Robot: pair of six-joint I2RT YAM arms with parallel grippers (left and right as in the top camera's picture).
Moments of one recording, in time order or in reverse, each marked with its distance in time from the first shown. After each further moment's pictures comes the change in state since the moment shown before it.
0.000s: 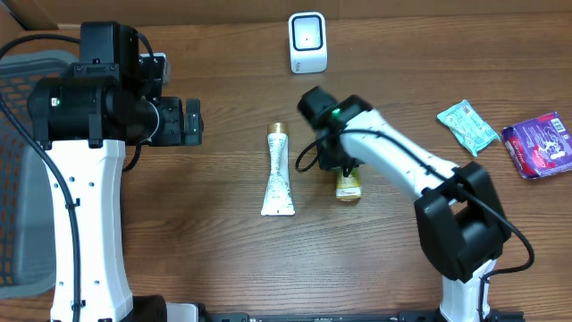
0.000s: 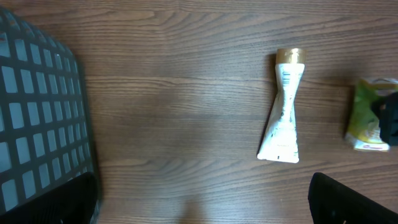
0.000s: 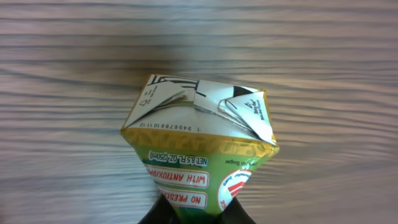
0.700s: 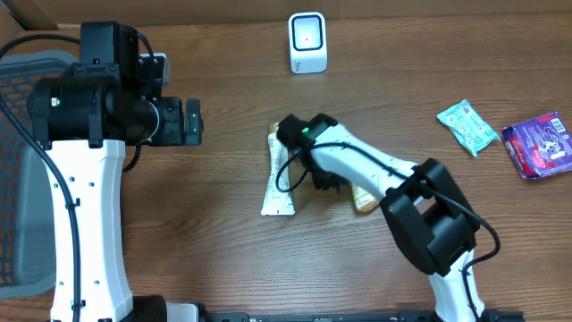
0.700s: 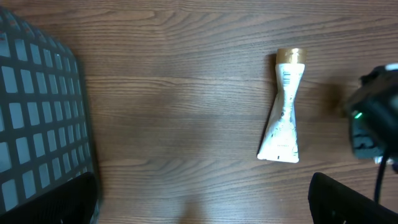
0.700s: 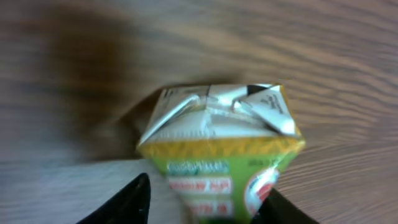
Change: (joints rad) left arm 0.000 0.000 0.000 0.000 0.000 0.000; right arm 0.111 0.112 0.013 -0.084 0.093 0.025
